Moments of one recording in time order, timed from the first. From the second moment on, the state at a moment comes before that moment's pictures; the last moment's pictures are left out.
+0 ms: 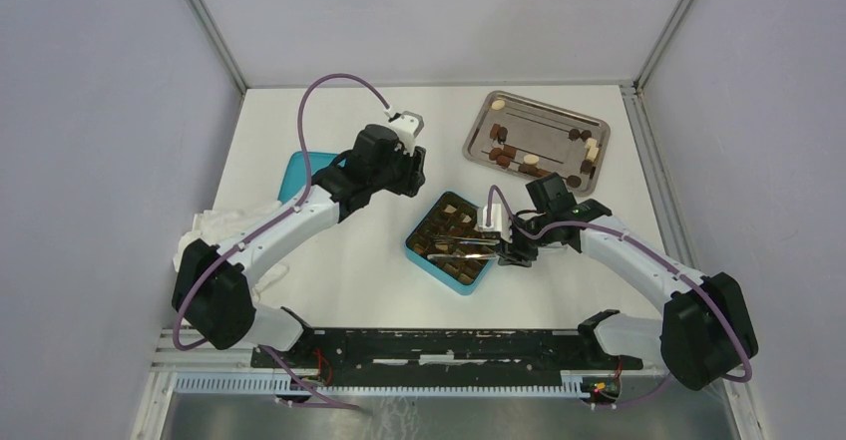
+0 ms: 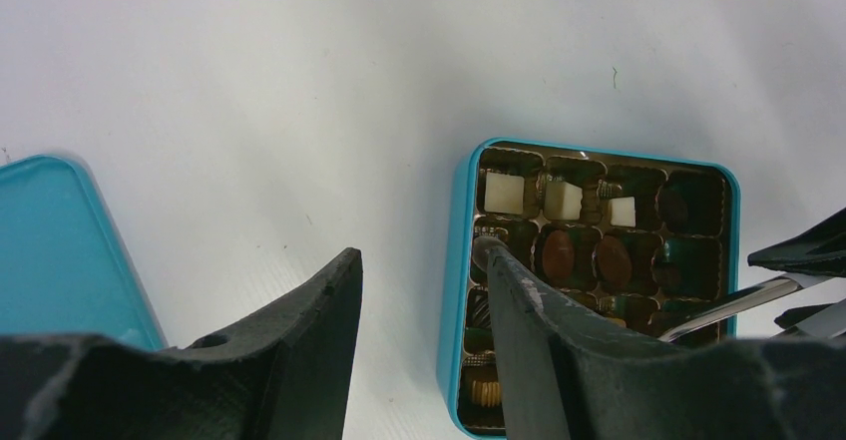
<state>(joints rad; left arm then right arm) -0.63 1.42 1.11 -0.29 -0.02 -0.15 0.46 1.23 0.74 -0.62 -0.63 -0.93</state>
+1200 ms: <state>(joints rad) -0.62 1.12 0.99 -0.21 -0.08 -0.14 -0.01 1.19 0.88 -0.59 -0.61 -0.81</state>
